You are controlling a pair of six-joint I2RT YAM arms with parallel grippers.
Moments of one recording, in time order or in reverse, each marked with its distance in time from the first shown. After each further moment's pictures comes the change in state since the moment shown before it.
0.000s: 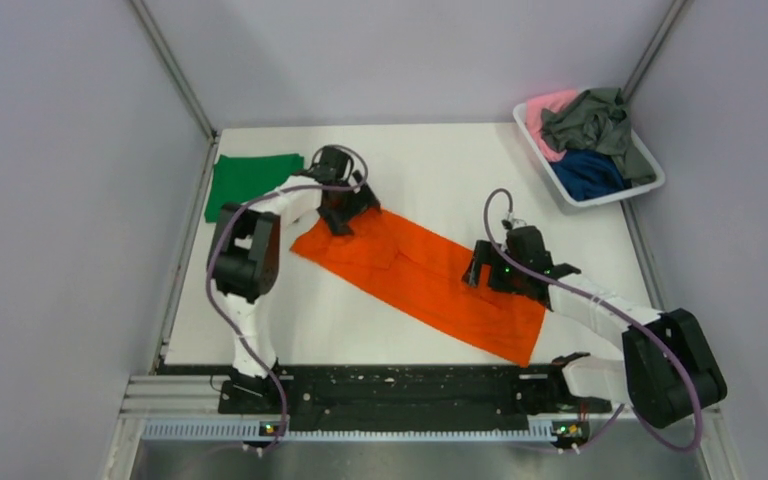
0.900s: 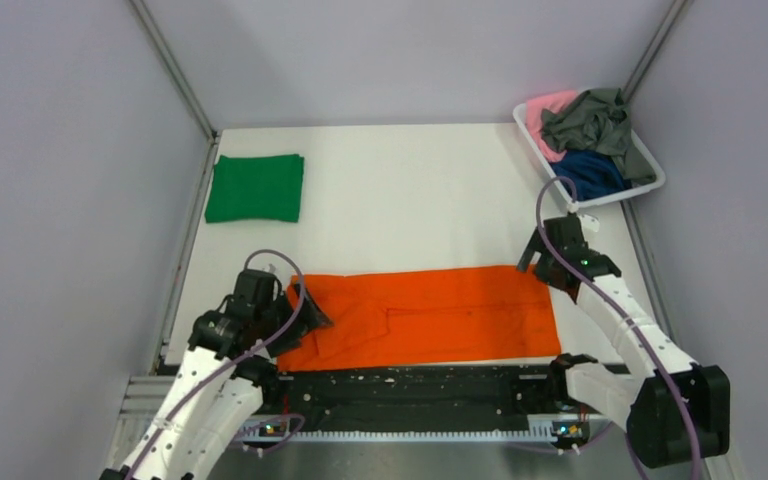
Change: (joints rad) left arm 0.021 -1.343 -0.776 -0.531 0.069 0.063; right arm -0.170 -0.181 0.150 -0.470 0.477 0.051
